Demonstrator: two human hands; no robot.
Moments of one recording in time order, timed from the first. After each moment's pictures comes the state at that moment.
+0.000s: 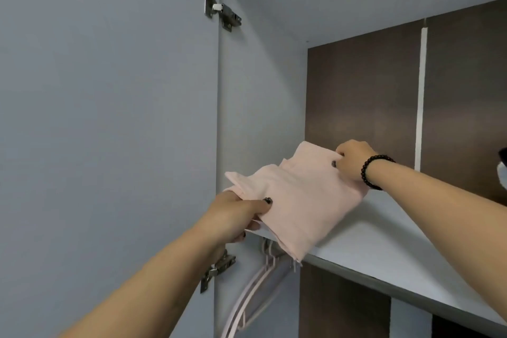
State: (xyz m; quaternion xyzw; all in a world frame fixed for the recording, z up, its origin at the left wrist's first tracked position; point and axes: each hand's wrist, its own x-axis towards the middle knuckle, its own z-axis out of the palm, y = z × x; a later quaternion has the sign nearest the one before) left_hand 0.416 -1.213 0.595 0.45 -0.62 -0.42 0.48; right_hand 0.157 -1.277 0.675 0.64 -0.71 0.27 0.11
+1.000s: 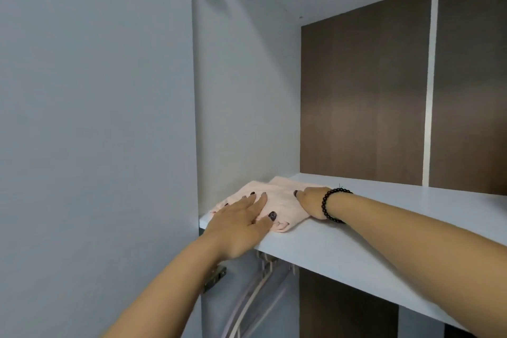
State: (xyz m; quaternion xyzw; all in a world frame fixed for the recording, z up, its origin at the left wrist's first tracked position) left_hand 0.393 -1.344 0.544 0.49 -0.85 -0.04 0.20; right_hand 0.193 -1.362 0.592 0.69 -0.73 0.02 0.02
